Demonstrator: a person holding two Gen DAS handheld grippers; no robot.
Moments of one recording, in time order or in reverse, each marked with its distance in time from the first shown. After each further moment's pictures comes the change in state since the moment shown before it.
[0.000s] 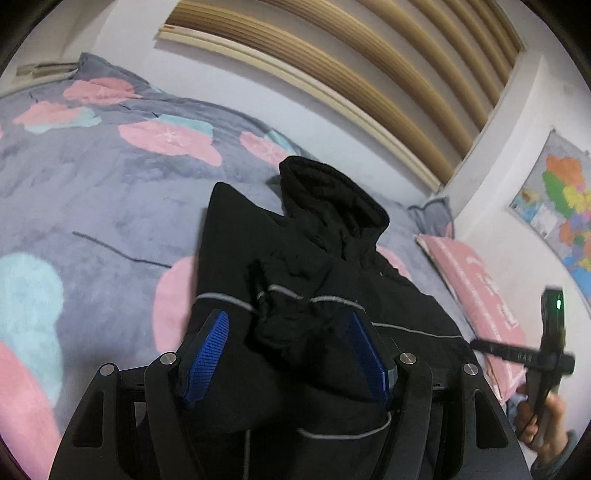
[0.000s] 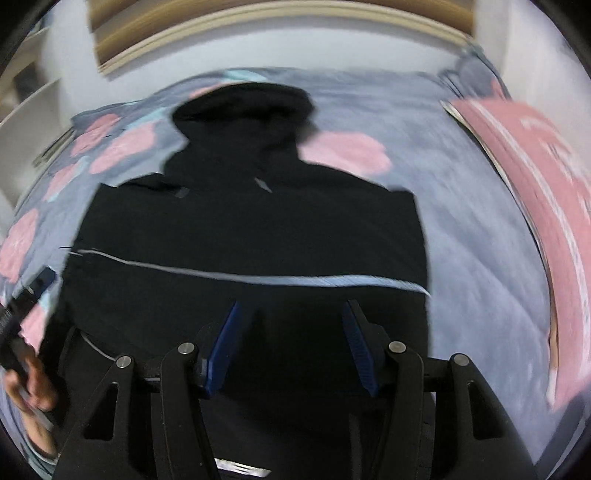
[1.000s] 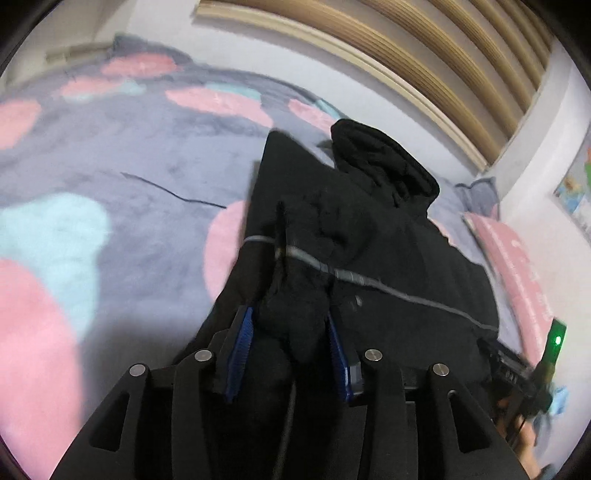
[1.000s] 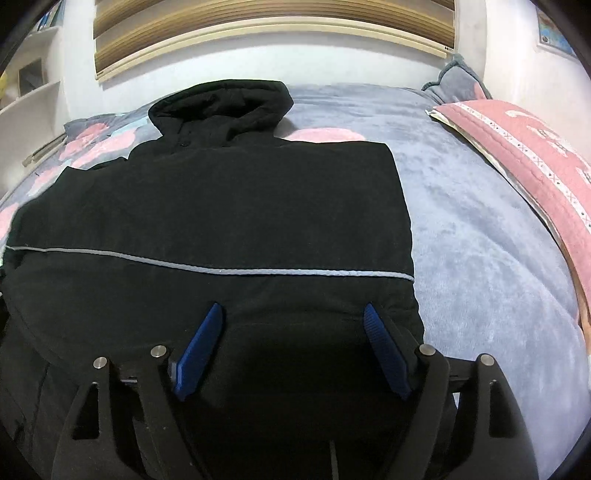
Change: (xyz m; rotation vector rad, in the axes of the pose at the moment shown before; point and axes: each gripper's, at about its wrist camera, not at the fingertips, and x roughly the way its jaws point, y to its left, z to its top) left arm -0.014 0.010 -0.047 -0.014 0.073 0.207; right arm 0.049 0.003 -0.059 -0.045 -0.198 -0.074
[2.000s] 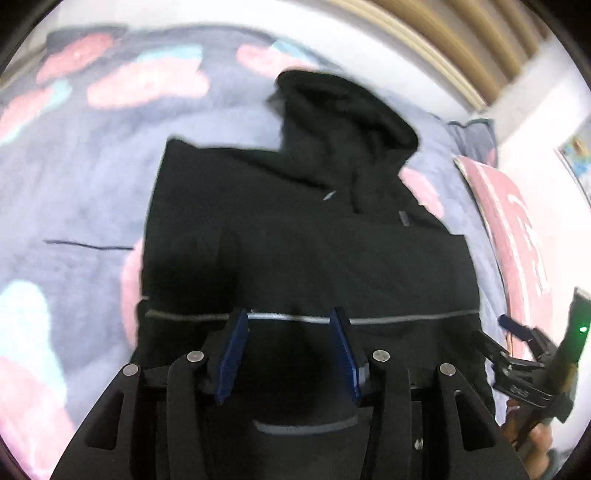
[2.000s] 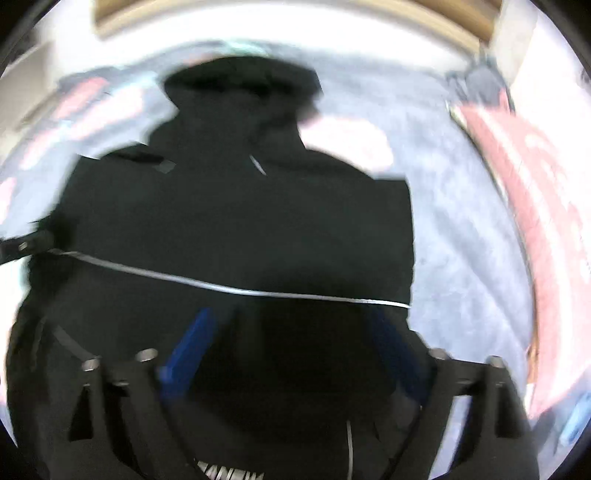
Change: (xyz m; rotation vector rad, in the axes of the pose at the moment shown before) left arm 0.038 -0.084 0.082 0.089 0.332 -0.007; right arm -0.044 0.049 0.085 -0.109 0.262 -0.018
